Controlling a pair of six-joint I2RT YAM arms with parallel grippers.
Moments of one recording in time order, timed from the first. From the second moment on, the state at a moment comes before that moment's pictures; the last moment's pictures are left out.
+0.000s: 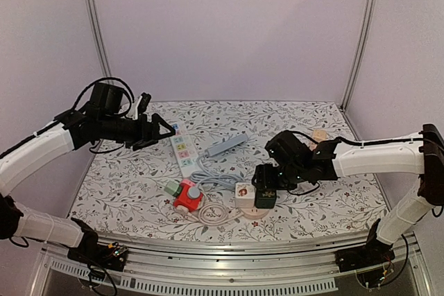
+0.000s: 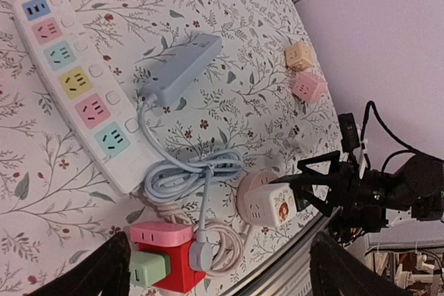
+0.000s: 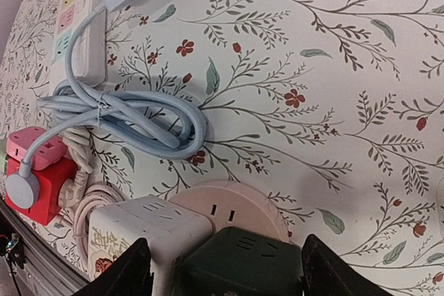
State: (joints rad) left arm -0.44 1.21 1.04 -0.50 0.40 -0.55; right arm 0.96 1.56 0.97 -0.36 0.15 0.76
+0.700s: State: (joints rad) left arm -0.93 1.22 0.87 -0.28 0.06 -0.89; right arm 0.97 1.38 0.99 -0.66 0.29 0.85
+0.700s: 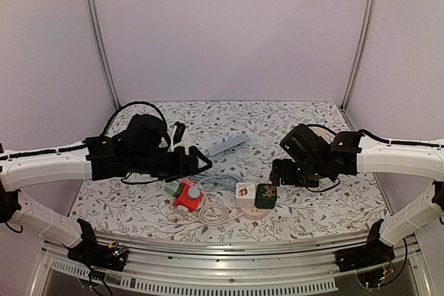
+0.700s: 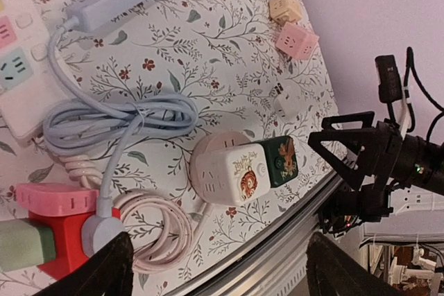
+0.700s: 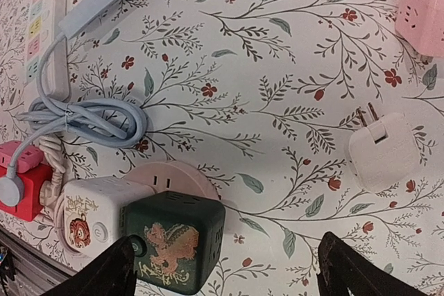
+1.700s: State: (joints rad) left arm -1.00 1.64 0.92 -0.02 0.17 -0.95; right arm 1.03 1.53 1.05 -0.65 0.23 0.91
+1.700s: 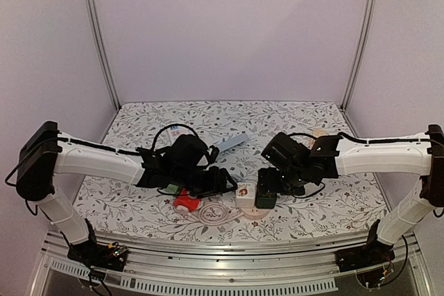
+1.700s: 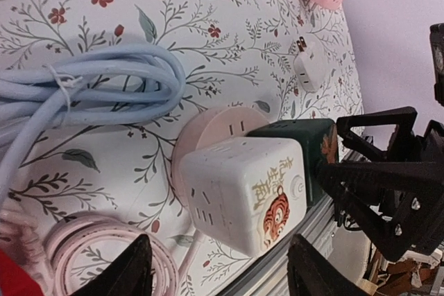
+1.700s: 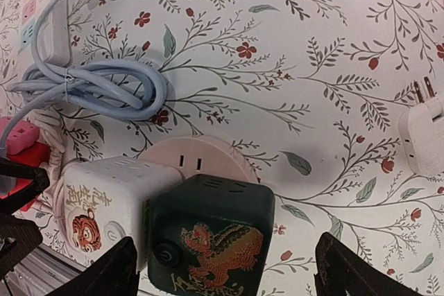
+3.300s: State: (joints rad) left arm -1.01 1.78 0.98 0.08 0.25 -0.95; right arm 1.05 1.64 1.12 -0.67 0.26 0.99
